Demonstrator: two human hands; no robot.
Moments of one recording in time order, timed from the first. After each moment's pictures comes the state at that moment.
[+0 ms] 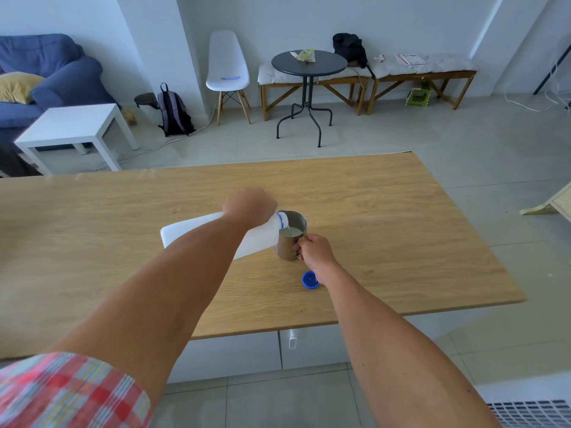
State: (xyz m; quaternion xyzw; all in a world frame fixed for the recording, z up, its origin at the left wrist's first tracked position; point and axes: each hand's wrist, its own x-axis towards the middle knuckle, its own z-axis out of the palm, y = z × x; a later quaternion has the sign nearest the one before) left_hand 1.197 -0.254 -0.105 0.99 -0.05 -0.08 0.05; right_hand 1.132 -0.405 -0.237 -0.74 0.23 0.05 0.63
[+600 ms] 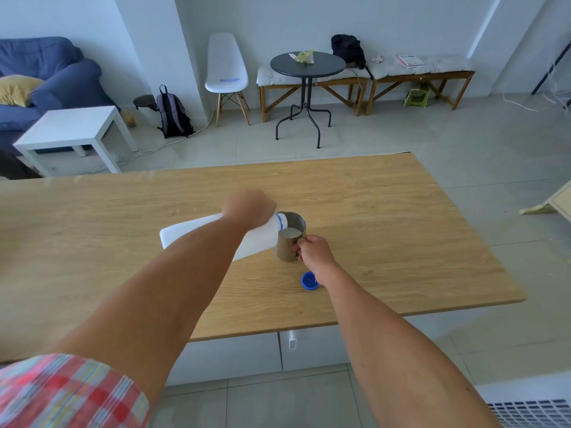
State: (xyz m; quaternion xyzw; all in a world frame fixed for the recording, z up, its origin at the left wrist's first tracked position) left_hand 1.196 -0.256 -0.105 0.99 -0.06 -0.08 0.05; right_hand 1.133 -0.405 -0.239 -0.73 0.24 0.07 0.63
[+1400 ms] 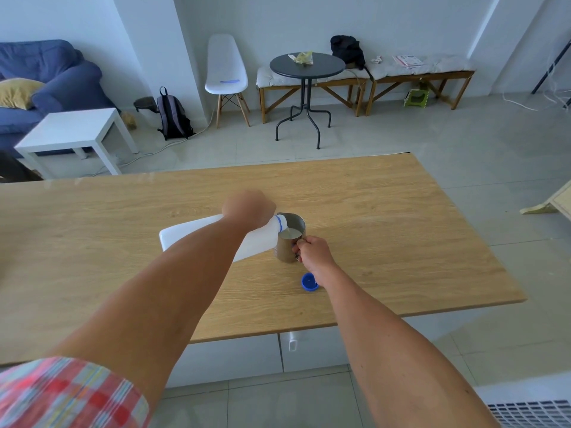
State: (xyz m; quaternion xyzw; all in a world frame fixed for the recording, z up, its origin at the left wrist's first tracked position) left_hand 1.198 -0.257 -0.107 0.99 -0.07 -0.07 0.04; right_hand 1.133 -0.405 -0.240 -0.73 0.25 0.07 0.63
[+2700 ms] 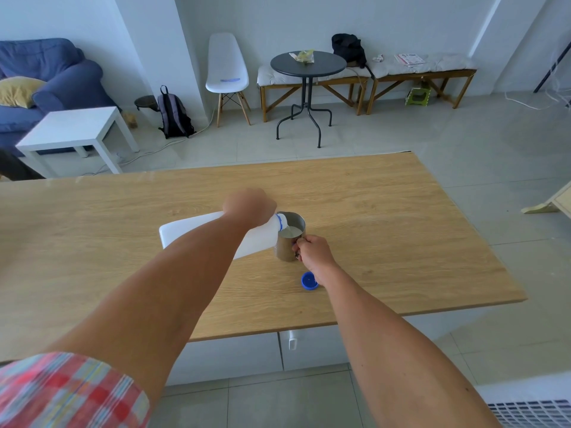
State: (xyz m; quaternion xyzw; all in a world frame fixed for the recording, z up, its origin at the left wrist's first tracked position) left_hand 1.202 -0.259 -0.109 0.99 -0.07 -0.08 0.03; right_hand 1.130 -0.405 -0.236 -0.74 0.23 0.07 0.63
